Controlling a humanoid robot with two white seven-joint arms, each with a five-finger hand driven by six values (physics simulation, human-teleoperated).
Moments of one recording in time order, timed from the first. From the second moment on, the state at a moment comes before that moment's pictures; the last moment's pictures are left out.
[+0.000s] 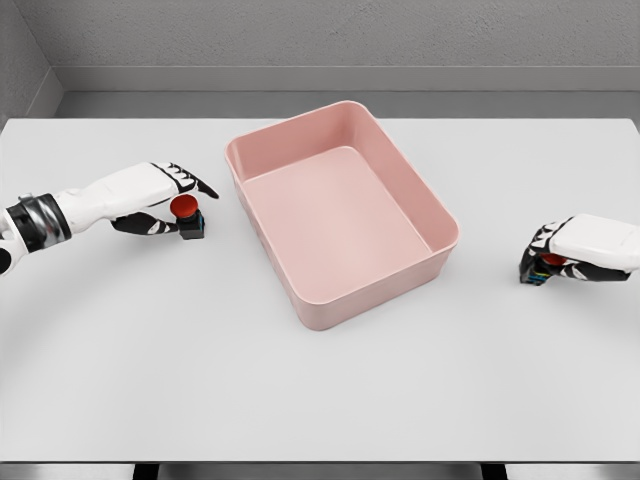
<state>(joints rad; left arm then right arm) -0.60 0.75 -0.67 -1.24 -0.37 -0.61 -0.25 -0.47 -1.14 0.72 -1.45 0.27 -0.61 0.31</state>
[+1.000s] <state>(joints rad) -0.60 0.72 -0.68 -1.20 -0.37 -0.61 -0.28 -0.58 -1.16 0.60 -1.53 0.27 -0.61 0.42</state>
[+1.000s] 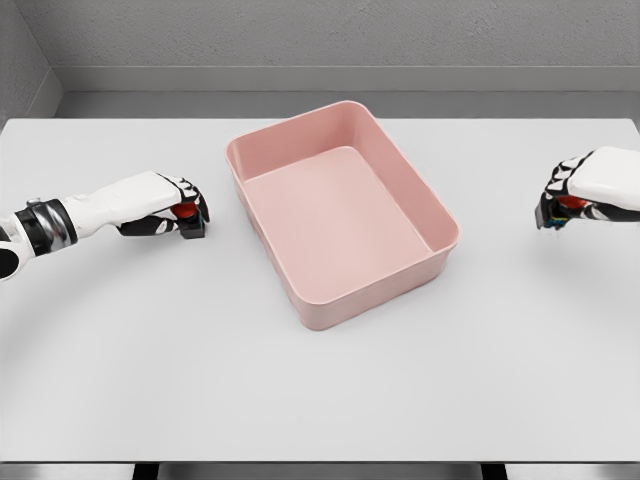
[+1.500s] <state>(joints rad) -0.62 0.73 -0.68 -1.23 -0.35 -0.61 -0.28 -0.68 -1.04 0.61 -1.57 0.29 -0.61 0.46</state>
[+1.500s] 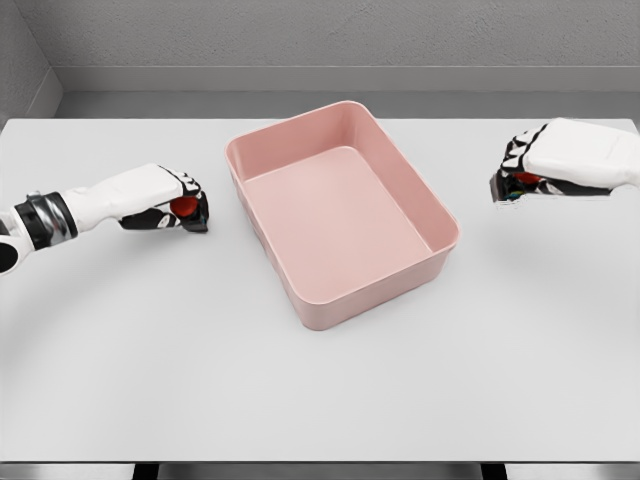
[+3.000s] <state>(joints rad) -0.76 0.77 -0.68 -1.33 -0.27 -0.61 -0.28 -0.69 -0.76 0.42 -1.45 0.46 -0.61 0.58</state>
